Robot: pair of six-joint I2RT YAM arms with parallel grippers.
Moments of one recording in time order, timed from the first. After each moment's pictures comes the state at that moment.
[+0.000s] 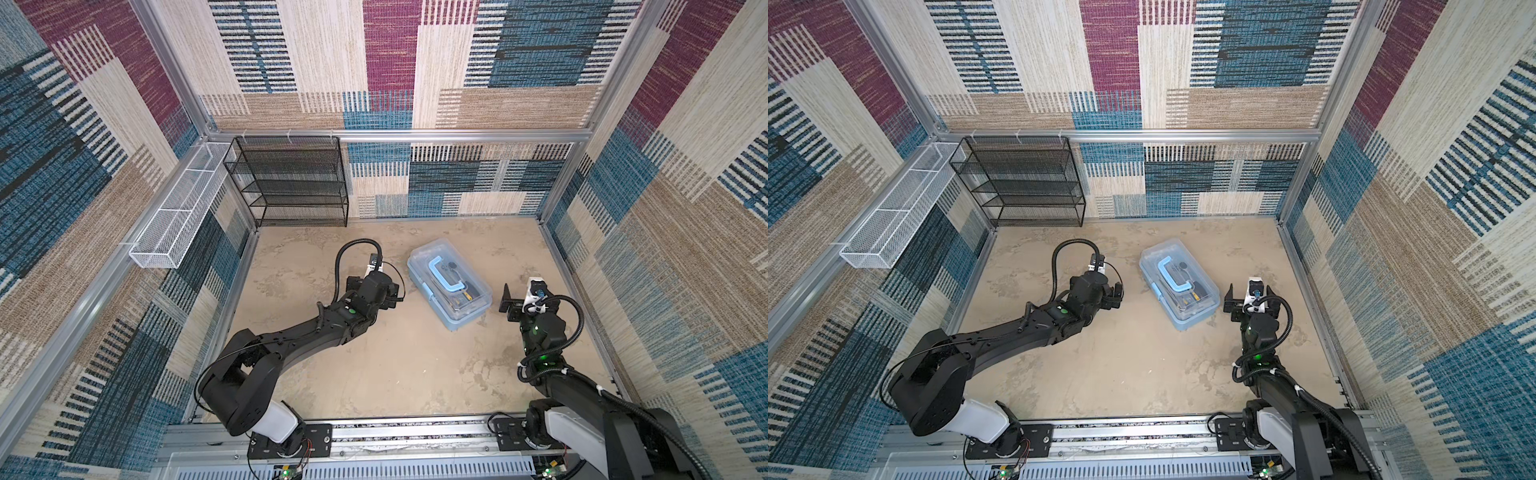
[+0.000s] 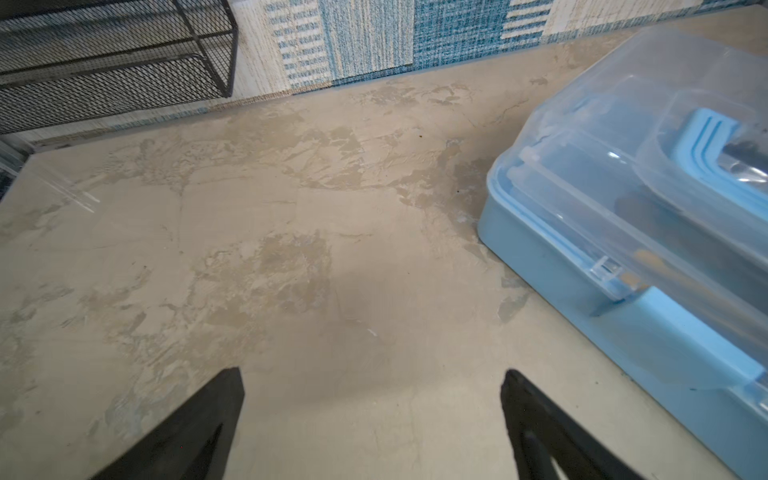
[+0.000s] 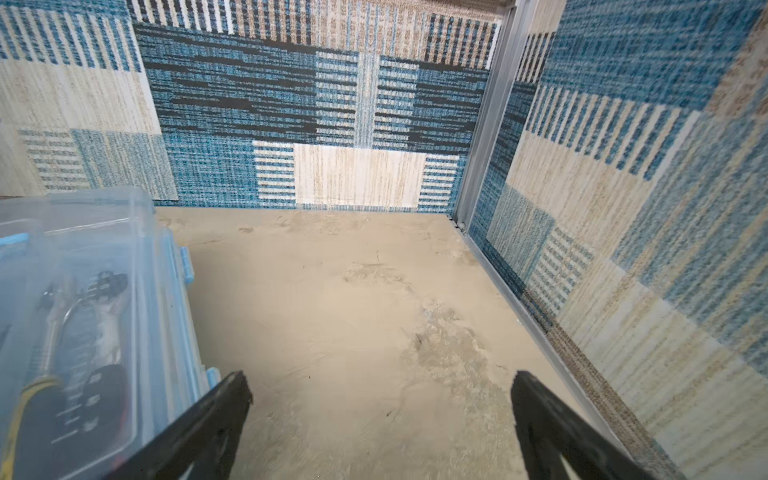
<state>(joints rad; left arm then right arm) -0.71 1.51 0.88 0.01 -0.53 -0.24 0.06 1.04 0.11 0.86 0.21 -0.08</state>
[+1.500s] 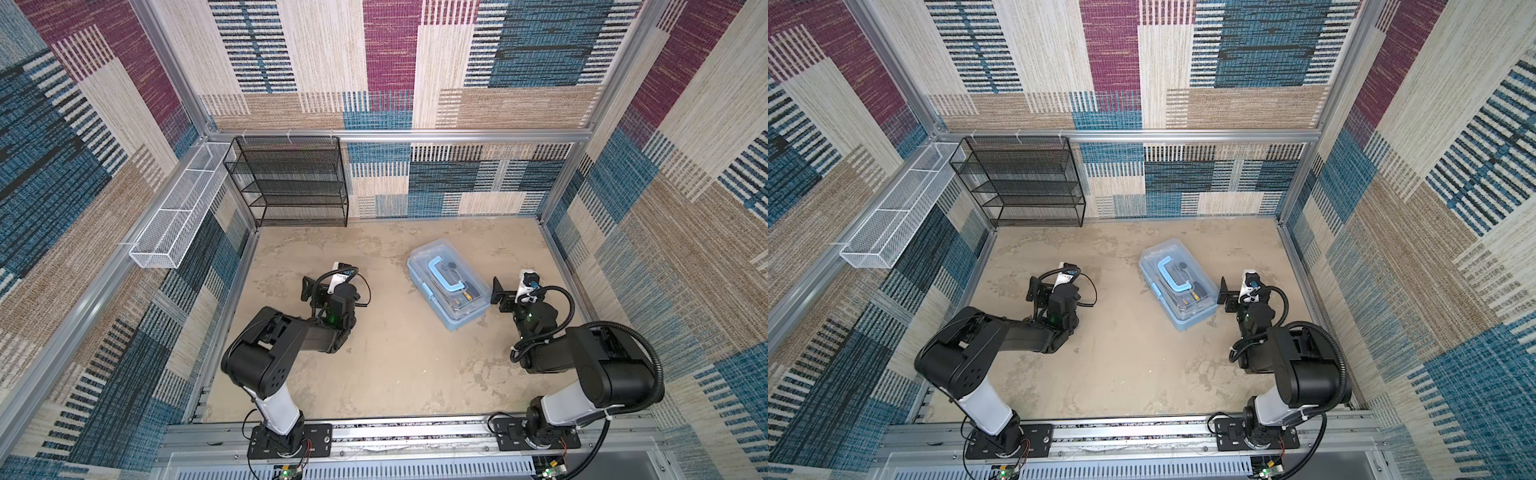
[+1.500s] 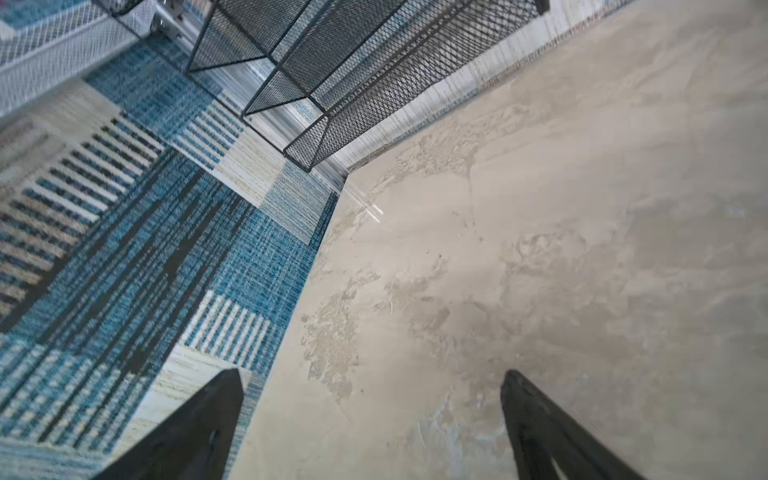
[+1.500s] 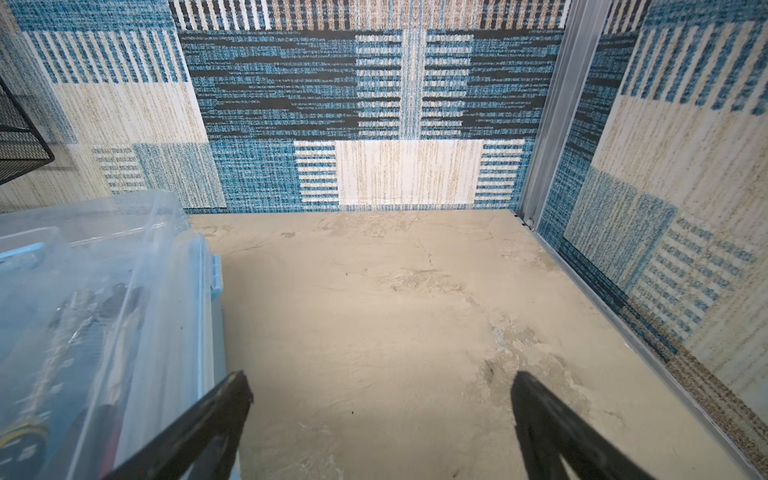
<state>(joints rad) -0.47 1.76 0.58 0.89 -0.99 0.50 0.00 1.53 0.21 1.27 0.02 0.01</state>
